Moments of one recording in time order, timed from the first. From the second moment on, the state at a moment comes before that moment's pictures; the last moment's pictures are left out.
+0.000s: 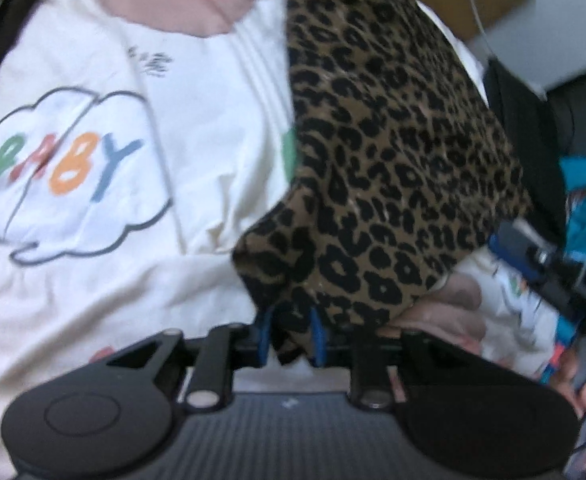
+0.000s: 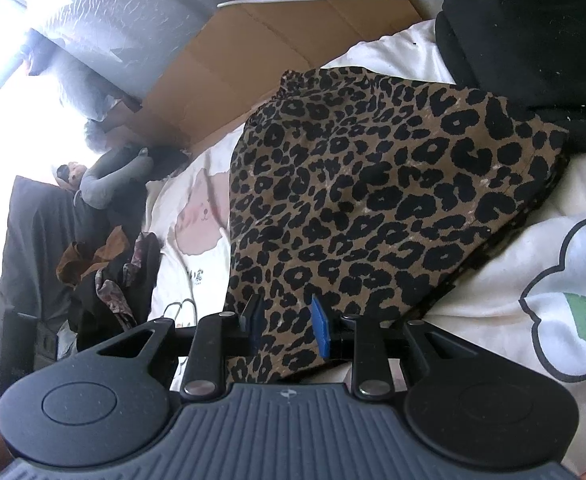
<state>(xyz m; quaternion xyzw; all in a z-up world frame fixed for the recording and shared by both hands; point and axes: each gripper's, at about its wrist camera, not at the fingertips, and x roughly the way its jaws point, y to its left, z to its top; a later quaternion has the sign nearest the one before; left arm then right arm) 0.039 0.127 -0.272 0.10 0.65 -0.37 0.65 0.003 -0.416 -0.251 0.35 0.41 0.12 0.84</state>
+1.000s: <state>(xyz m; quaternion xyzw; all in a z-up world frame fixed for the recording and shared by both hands) 0.062 0.141 -0.275 -0.03 0.66 -0.34 0.67 0.001 -0.415 -0.255 0.35 0.41 0.12 0.84</state>
